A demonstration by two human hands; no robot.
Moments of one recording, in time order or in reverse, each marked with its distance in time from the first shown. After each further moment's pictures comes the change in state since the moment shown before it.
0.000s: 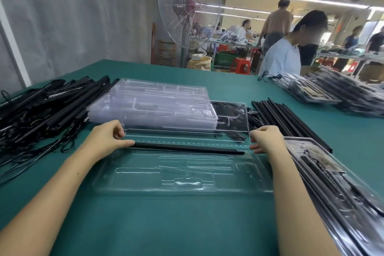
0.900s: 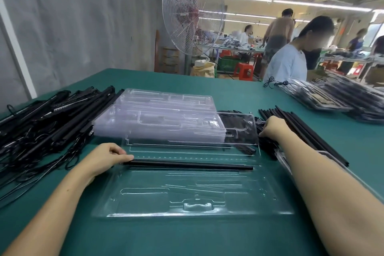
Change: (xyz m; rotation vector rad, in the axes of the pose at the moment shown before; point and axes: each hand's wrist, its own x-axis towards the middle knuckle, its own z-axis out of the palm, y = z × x) left_hand 0.014 -0.033 0.003 -0.325 -0.180 -0.250; right_hand 0.096 -0.028 0.000 -0.711 -0.037 -0.174
